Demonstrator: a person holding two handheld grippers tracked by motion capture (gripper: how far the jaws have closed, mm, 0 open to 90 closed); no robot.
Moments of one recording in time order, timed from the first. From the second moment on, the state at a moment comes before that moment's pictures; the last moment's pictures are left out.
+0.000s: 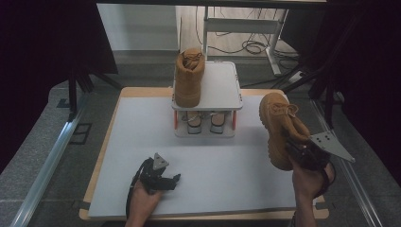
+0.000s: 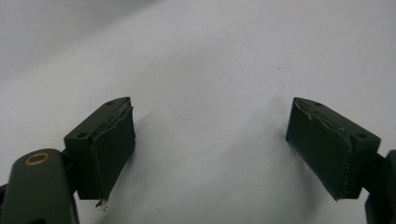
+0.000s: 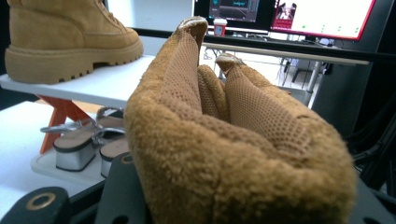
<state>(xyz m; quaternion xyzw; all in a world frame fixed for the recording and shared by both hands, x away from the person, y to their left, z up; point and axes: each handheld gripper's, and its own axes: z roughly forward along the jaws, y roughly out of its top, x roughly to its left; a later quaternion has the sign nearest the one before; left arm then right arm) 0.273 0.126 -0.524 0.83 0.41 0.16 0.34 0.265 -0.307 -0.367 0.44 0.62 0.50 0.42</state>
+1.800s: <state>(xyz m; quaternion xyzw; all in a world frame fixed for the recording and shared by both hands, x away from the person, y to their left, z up) 0.273 0.126 -0.524 0.83 0.41 0.16 0.34 0.347 -0.253 -0.314 0.36 0.65 0.54 0.38</state>
